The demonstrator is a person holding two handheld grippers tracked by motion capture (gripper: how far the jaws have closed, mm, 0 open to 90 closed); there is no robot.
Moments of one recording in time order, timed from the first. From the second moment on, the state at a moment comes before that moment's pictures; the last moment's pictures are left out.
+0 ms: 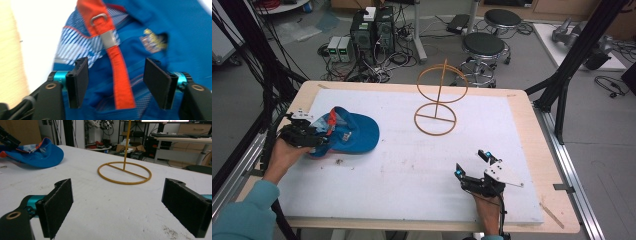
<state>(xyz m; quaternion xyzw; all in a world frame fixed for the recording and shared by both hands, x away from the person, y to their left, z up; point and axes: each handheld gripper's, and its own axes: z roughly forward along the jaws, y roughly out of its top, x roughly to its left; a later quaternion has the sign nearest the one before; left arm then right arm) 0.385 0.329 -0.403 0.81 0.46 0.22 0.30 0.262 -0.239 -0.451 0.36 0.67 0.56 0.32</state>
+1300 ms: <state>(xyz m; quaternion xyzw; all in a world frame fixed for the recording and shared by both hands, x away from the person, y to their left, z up) 0.384 0.330 -0.403 0.80 0.46 0.21 0.31 0.262 -0.240 -0.451 0.37 0.66 0.57 0.32</state>
